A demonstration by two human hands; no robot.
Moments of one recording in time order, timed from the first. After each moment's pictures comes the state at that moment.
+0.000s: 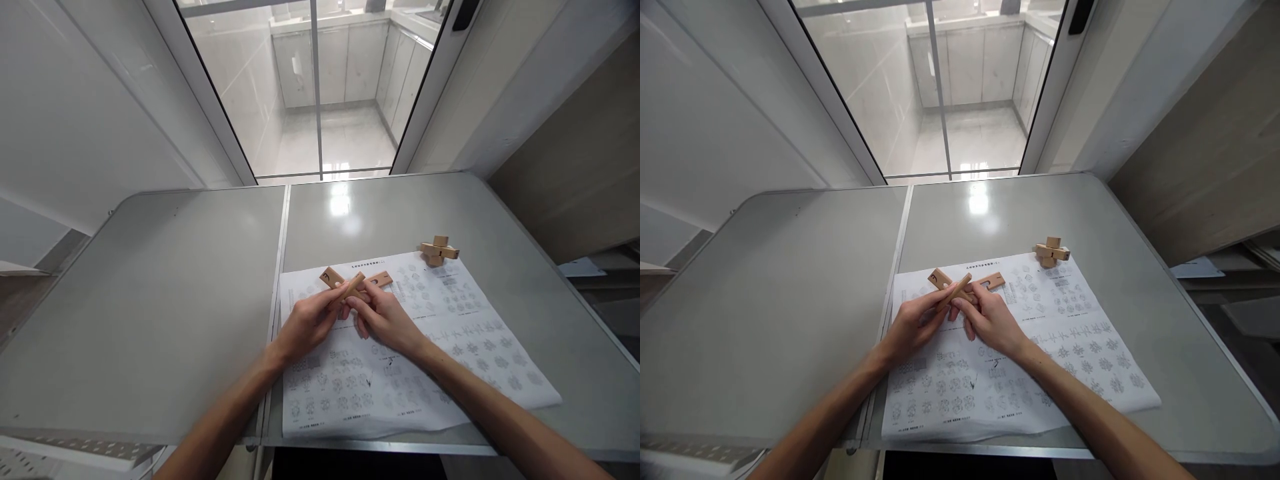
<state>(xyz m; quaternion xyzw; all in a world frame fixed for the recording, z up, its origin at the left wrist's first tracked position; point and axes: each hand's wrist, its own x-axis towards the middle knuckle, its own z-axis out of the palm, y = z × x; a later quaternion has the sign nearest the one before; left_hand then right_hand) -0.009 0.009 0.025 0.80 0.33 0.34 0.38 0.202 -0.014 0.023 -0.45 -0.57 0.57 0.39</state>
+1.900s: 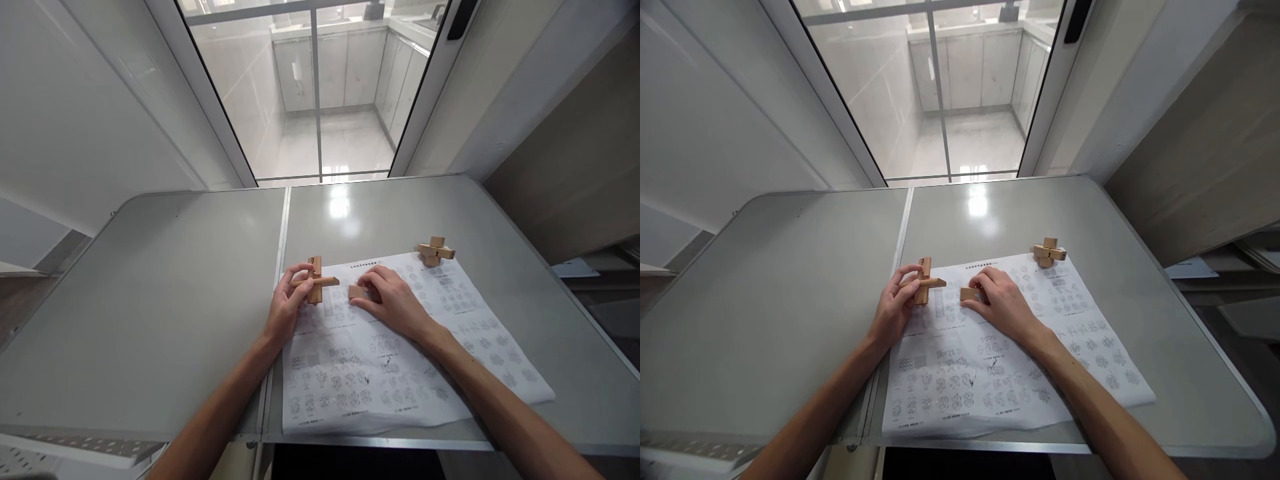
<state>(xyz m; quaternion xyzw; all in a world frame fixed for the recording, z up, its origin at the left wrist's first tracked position) -0.020 0.024 0.036 0.44 0.44 0.46 0.63 0.235 0.008 0.010 -0.50 -0.78 0.19 0.32</state>
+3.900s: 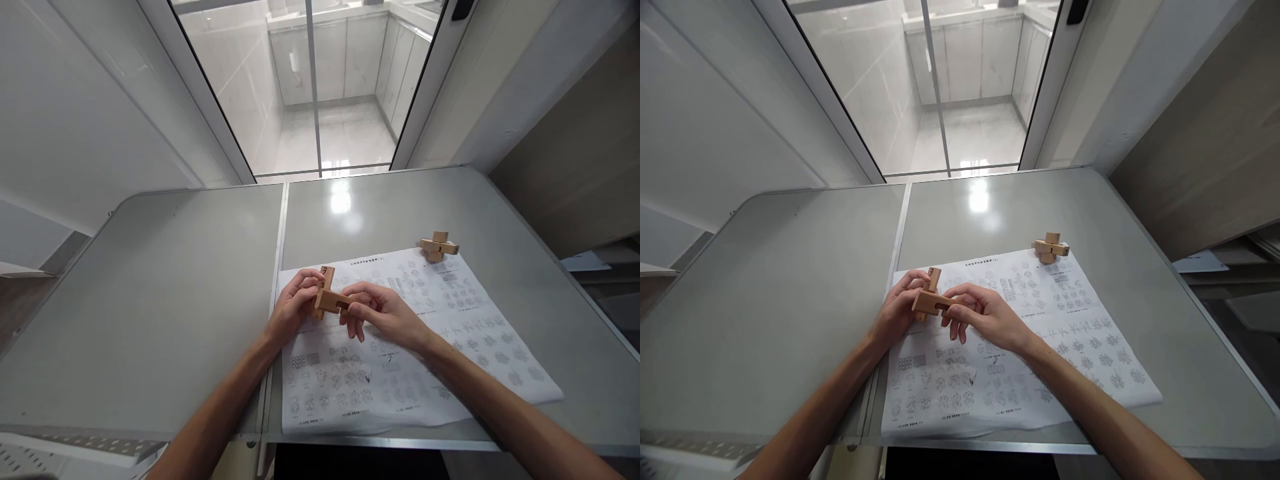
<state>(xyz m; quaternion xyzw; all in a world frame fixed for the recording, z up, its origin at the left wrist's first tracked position) -0.017 0.022 0.041 0.42 0.41 0.39 0.71 0.205 -0.011 0.028 -0.27 -0.49 0.71 0.43</state>
